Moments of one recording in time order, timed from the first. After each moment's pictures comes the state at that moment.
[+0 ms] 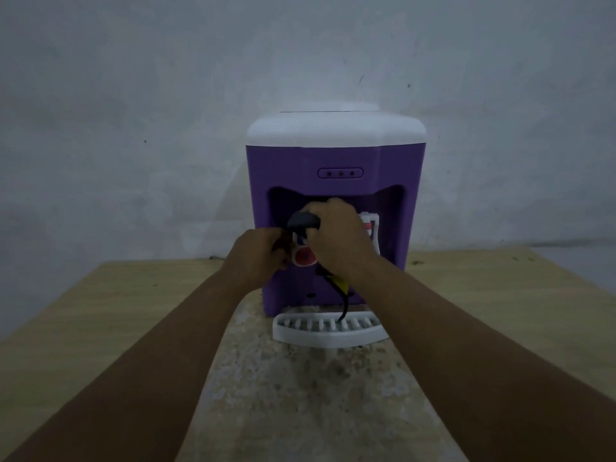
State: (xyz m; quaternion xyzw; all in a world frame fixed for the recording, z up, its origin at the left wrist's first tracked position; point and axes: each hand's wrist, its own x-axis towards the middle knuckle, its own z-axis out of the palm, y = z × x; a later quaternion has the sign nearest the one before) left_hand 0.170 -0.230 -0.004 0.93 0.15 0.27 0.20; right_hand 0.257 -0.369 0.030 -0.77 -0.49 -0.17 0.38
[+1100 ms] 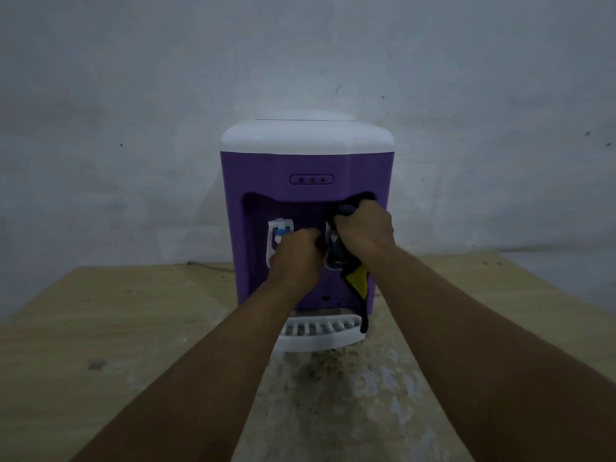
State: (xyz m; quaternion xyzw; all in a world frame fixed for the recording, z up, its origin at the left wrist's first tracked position) left_hand 0.242 -0.307 -0.013 0.90 0.12 0.36 0.22; right_hand 0.301 -0.419 0.049 -0.84 -0.24 -0.08 0.48
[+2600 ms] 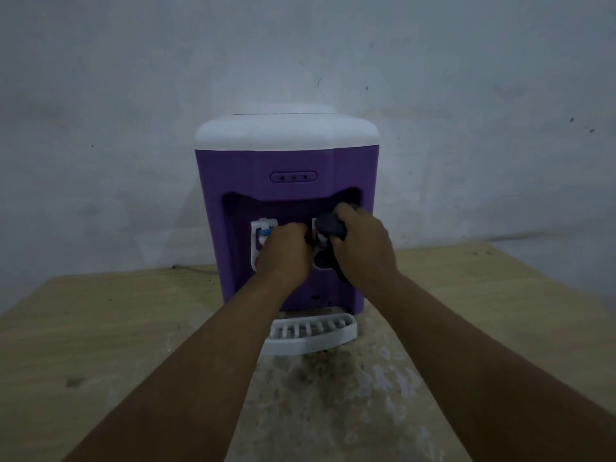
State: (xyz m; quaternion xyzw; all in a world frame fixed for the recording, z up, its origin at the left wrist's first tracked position) left_hand 0.253 -0.307 -0.004 0.92 0.14 0.30 0.19; right_hand 0.308 -0.439 0.011 -0.81 -0.40 -0.26 0.34
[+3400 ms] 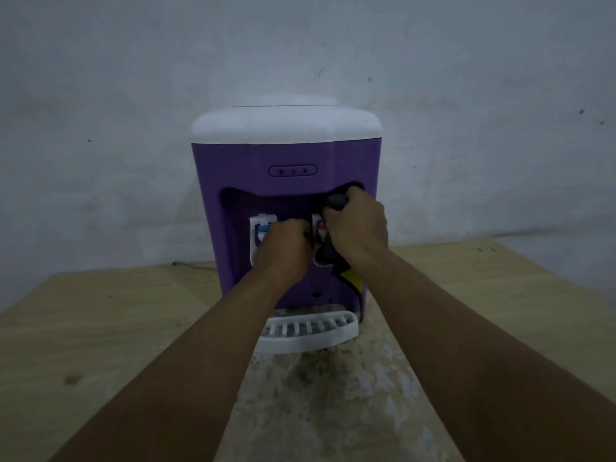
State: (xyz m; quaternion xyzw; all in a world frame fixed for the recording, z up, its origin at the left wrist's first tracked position) left_hand 0.250 -0.304 -0.002 0.93 0.12 0.29 0.19; right_hand 0.311 -0.420 0.033 -0.81 -0.27 -0.17 0.49
